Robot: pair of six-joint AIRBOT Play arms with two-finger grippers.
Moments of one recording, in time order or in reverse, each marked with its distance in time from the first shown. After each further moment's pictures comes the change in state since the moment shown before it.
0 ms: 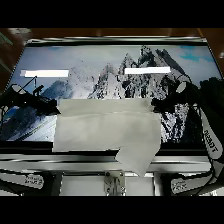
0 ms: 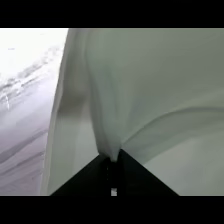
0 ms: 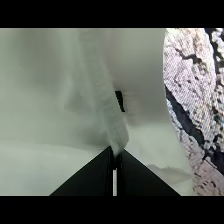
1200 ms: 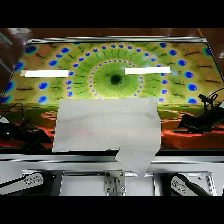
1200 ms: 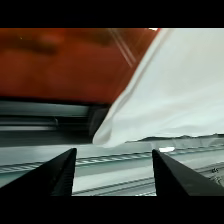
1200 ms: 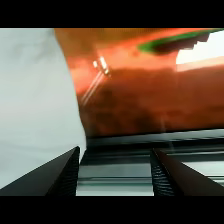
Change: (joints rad) left arm 0.318 0.309 -0.523 0.101 -0.196 0.135; right arm -0.367 0.448 -0.274 -0.101 0.287 -0.269
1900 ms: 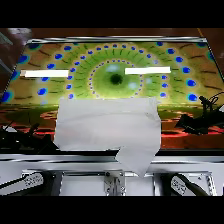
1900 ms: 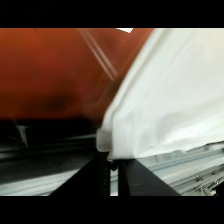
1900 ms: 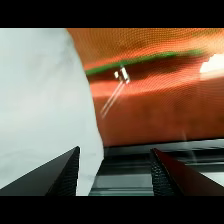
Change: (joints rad) left arm 0.008 0.013 -0.177 -0.136 0.187 0.082; right arm -0.024 0.025 -0.059 0.073 -0.051 0.019
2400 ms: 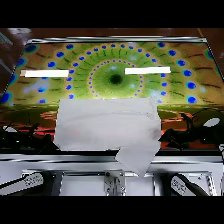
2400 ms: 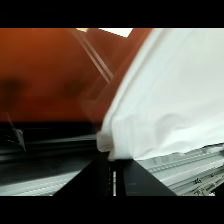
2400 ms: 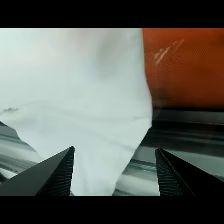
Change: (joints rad) left arm 0.000 0.000 -0.004 -0.013 -0.013 0.005; right arm -0.001 0.008 -0.324 0.207 0.001 -0.129
